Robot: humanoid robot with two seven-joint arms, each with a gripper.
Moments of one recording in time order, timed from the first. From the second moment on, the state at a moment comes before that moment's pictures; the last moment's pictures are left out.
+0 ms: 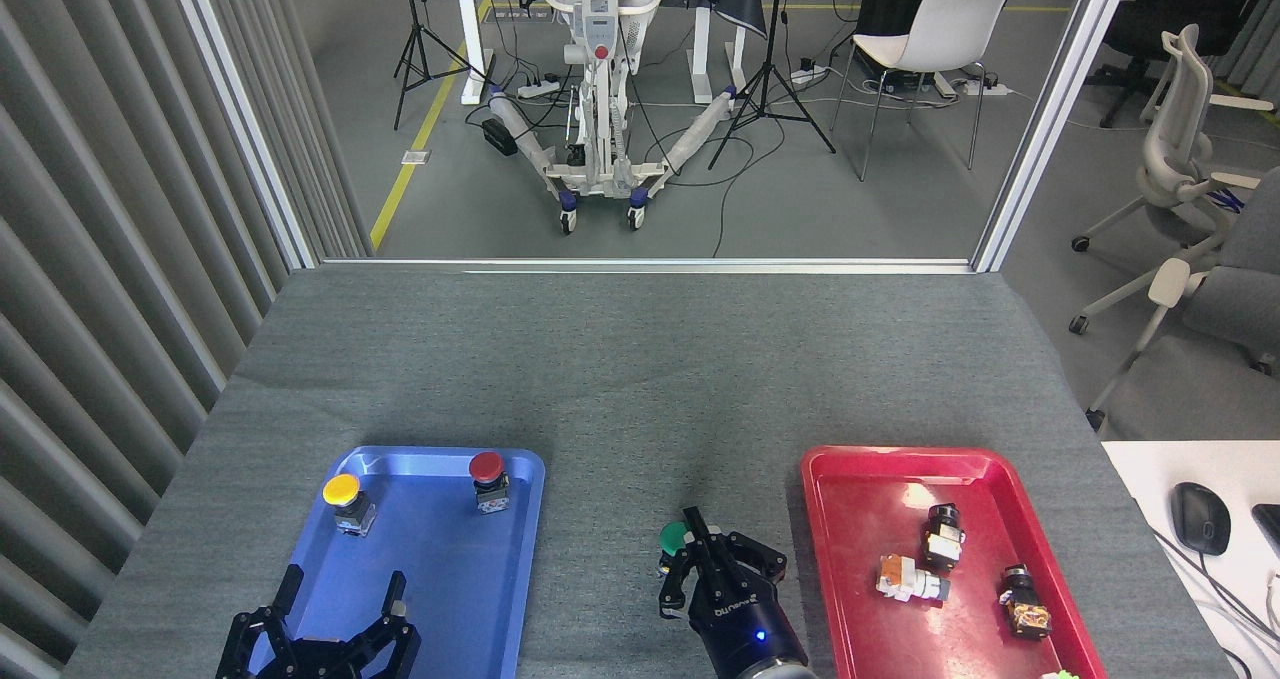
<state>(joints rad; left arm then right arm) 0.24 0.06 0.08 -1.66 -1.48 -0.12 0.25 -0.08 0.13 0.35 -1.31 1.58 0.04 -0.06</state>
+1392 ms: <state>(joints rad) 0.16 0.08 0.07 -1.52 -1.38 -0.18 0.24 0.12 0.08 0.20 -1.55 1.49 0.25 -0.23</state>
